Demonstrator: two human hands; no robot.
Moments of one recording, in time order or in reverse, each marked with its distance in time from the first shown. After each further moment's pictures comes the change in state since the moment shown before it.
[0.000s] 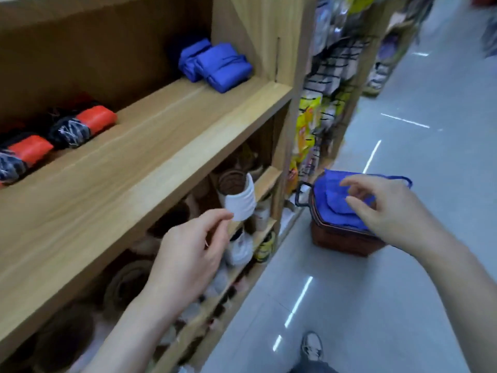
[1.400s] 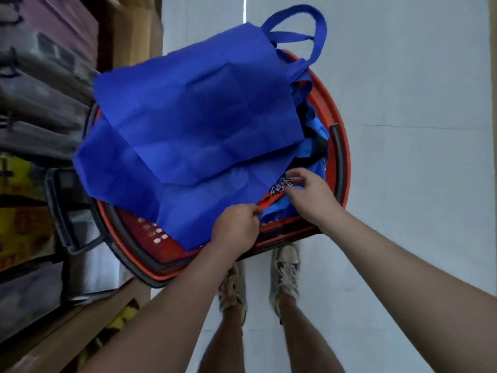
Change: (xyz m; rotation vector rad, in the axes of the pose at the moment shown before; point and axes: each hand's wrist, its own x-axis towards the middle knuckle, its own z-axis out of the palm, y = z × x) left_hand 0.299 -0.044 0.914 0.212 -1.201 -0.073; right_hand 0.179 0.716 0.296 0.473 -0.122 1.206
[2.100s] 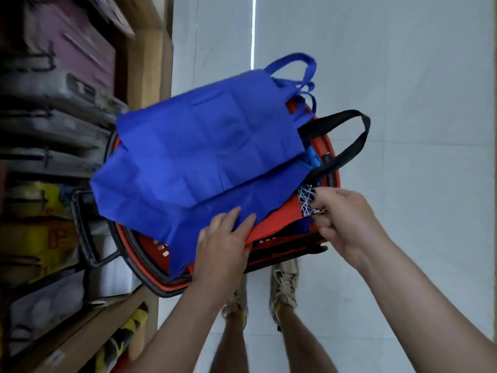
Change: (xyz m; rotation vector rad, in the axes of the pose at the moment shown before) left_hand -0.057 0.024 -0.055 0.297 0.266 0.168; right_hand -0.049 -0.054 -0.080 0.763 -0.043 0.330
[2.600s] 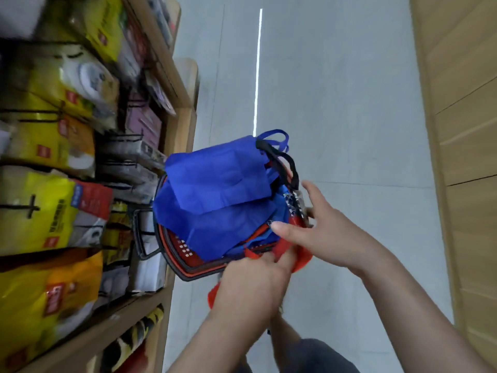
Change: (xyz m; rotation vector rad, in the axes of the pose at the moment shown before) left_hand -0.149 0.150 -0.222 0.229 -0.003 0.351; right_hand -0.237 -0.107 -0.039 -0.774 -0.226 -0.436
